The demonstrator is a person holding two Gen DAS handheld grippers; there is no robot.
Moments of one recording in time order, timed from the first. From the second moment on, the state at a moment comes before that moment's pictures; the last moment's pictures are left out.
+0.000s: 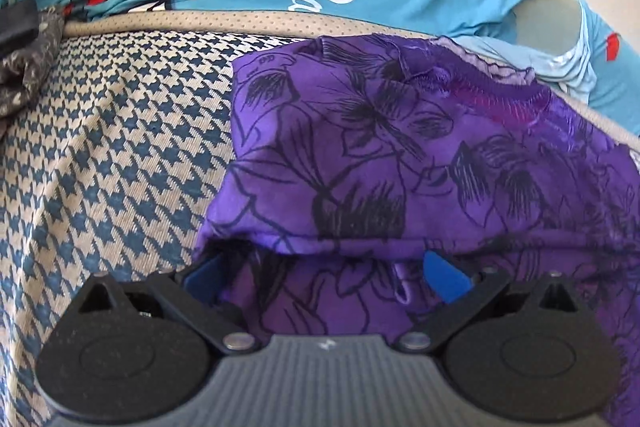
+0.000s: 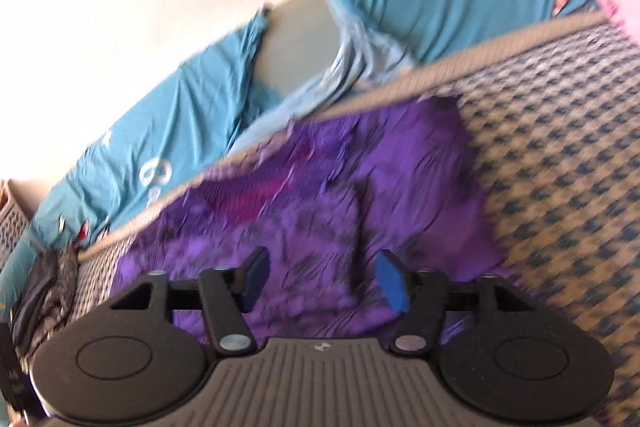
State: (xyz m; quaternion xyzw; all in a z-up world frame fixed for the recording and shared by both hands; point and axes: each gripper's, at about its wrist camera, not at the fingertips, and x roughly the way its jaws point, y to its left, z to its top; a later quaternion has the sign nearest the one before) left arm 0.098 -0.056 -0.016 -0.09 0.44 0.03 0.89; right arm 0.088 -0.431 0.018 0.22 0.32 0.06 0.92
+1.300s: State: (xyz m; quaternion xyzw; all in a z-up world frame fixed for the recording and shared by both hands) left arm 0.094 -0.054 -0.014 -0.09 0.45 0.01 0.89; right arm 0.114 -0.449 -0.029 0.13 0.32 0.04 0.94
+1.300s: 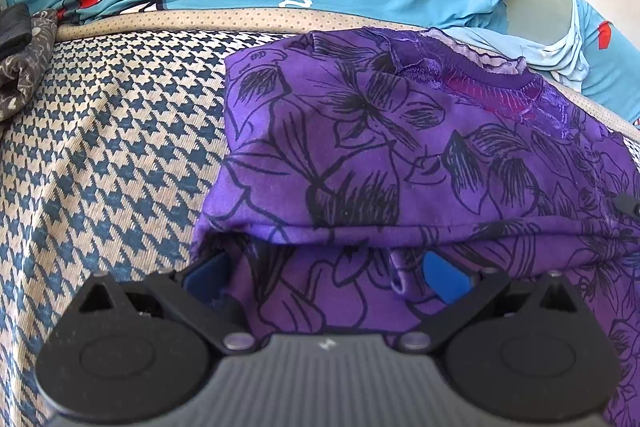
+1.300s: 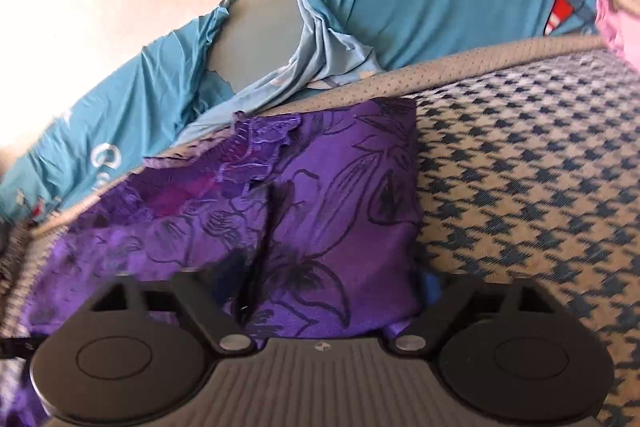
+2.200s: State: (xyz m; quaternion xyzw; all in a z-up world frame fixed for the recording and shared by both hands) left arm 0.076 -0.013 0.013 -0.18 0.42 0.01 0.89; right arm 0.105 -0.319 0.030 0.14 0.24 0.16 0.95
